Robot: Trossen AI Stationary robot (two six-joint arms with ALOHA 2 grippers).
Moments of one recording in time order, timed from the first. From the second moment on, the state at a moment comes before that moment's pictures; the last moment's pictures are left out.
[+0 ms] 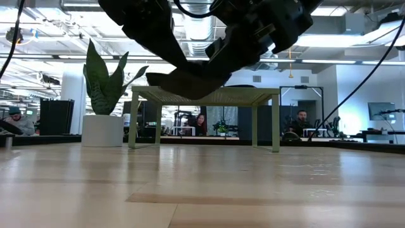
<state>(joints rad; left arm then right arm) -0.41 1.65 1.13 -0.36 -0.48 -0.15 0.10 1.70 1.05 -0.03 -0.16 -0.24</state>
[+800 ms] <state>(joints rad) -0.37 1.65 1.13 -0.34 -0.58 -0.20 0.08 1.70 1.06 -0.06 -0.15 -0.20</state>
